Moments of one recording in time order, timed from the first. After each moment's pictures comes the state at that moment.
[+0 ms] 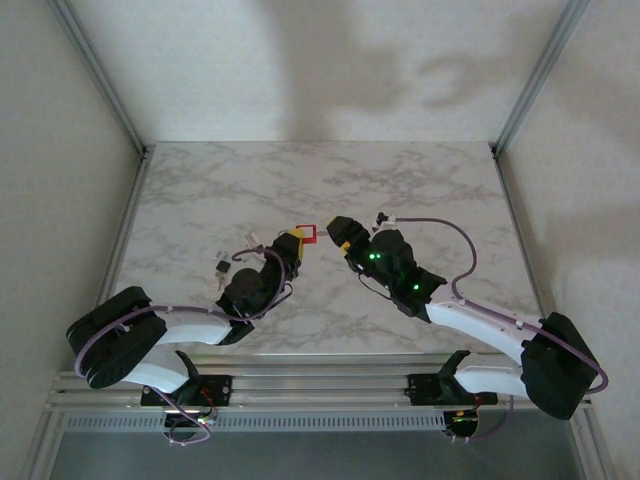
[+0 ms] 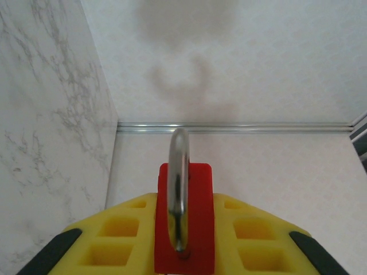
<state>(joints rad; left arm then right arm) -0.85 1.42 0.38 1.15 -0.38 -1.57 0.81 1.20 0.66 0.30 0.08 1.32</state>
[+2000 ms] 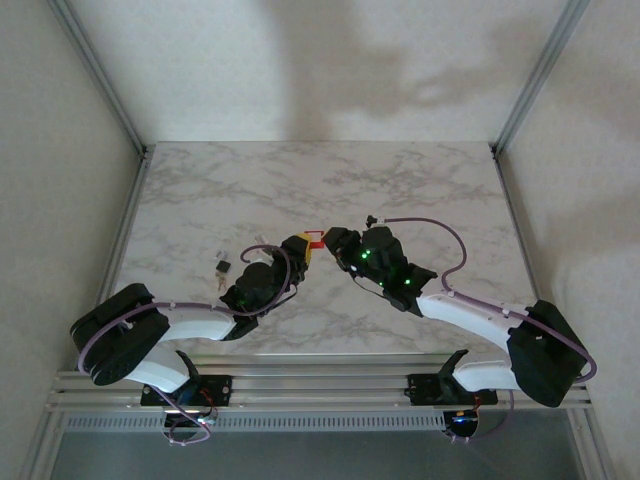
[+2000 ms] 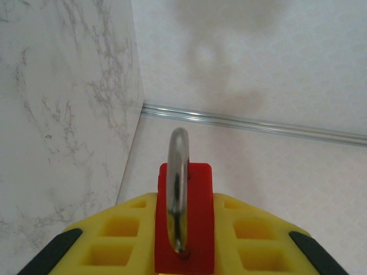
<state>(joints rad) -0.85 1.44 0.43 0.97 -0.32 -1.71 0.82 1.28 0.69 0.25 0.00 1.38</state>
